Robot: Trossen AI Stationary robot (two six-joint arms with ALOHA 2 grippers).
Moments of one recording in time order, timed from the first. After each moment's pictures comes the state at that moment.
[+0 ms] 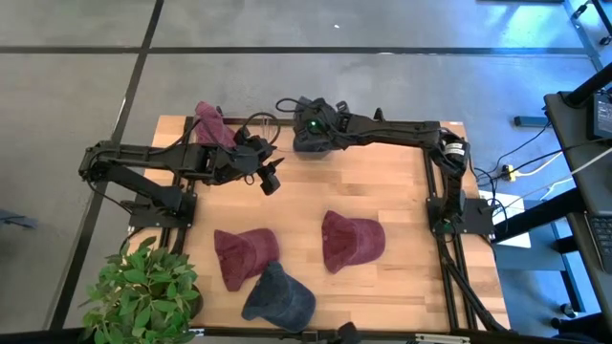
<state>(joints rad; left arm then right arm) -0.03 1.24 1.22 -0.60 -0.63 -0.24 -0.35 1.96 1.63 -0.40 0.63 0.36</state>
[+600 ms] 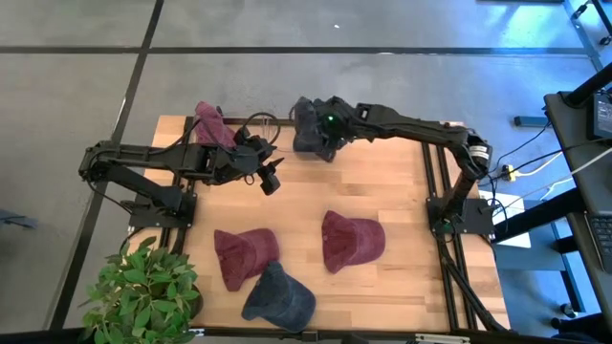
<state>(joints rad) -0.03 1.24 1.22 -0.60 -0.63 -0.25 -0.36 1.78 1.63 -0.79 0.19 -0.03</state>
